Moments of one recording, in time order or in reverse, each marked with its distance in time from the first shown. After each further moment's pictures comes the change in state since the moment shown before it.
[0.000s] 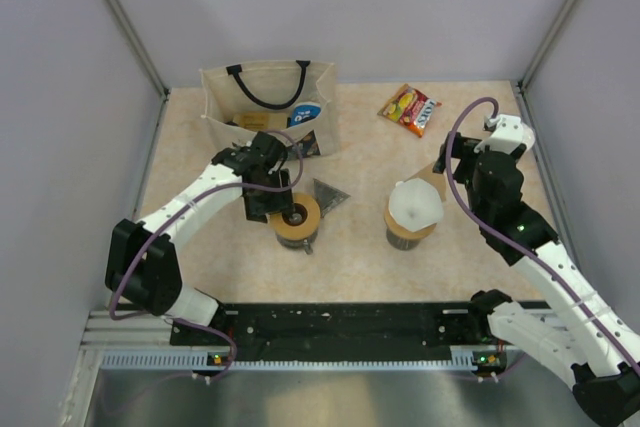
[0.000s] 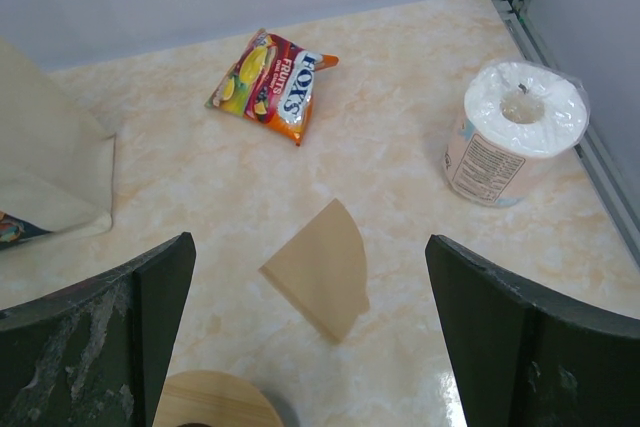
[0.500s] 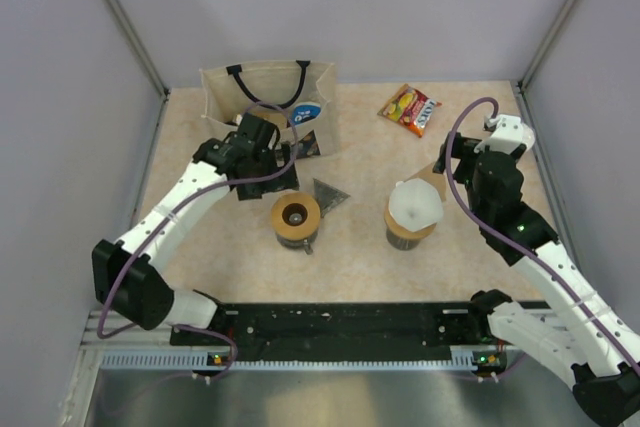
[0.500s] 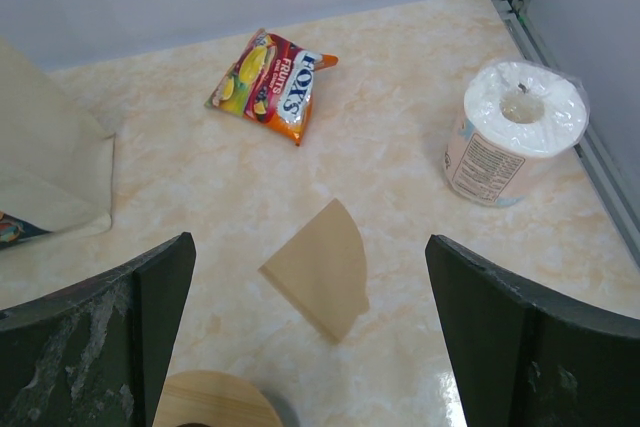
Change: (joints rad) left arm -0.001 -0.089 0.101 -0.012 -0.053 0.003; right arm 0.000 0.000 0.000 0.000 0.000 0.000
